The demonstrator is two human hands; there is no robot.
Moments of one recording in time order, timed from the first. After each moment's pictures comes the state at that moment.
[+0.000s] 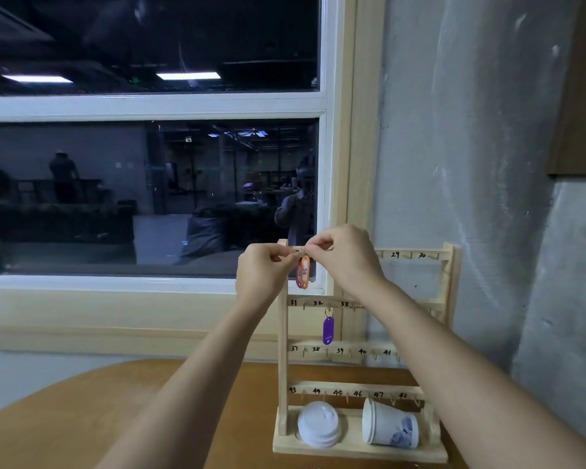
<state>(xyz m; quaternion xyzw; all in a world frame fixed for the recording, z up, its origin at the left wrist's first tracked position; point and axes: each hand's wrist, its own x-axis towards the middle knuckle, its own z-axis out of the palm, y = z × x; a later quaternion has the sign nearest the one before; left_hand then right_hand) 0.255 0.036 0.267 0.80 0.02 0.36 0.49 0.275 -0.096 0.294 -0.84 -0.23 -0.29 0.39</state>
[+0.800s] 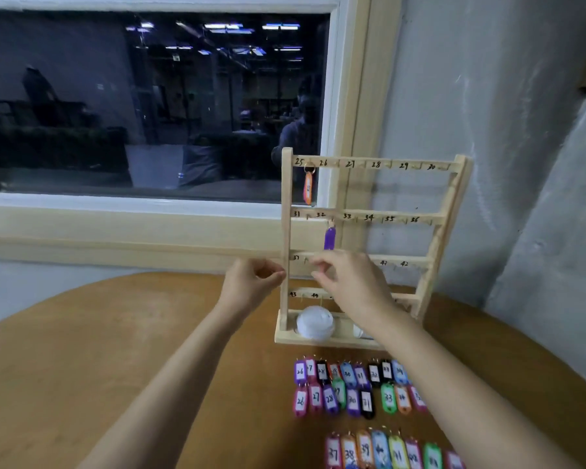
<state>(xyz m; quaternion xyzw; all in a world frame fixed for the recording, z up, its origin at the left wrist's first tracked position) 0.200 0.065 0.133 0.86 0.03 0.19 0.47 0.213 -0.118 0.162 -0.91 -0.25 -0.20 0.26</state>
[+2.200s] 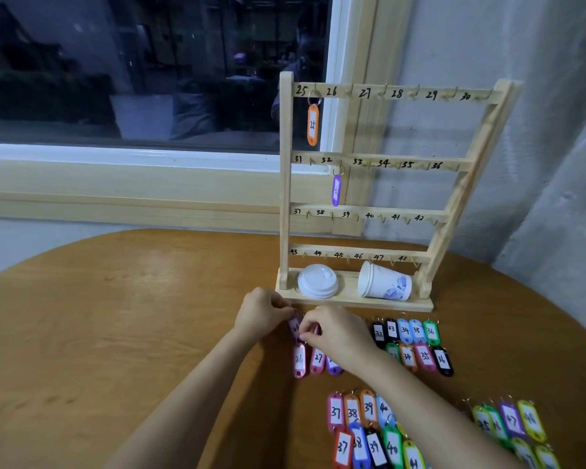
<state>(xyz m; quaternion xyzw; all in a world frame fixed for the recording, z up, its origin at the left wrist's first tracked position) 0.214 0.052 0.000 0.92 0.10 0.04 0.38 0.201 -0.116 0.023 -0.94 -0.27 0.01 0.20</state>
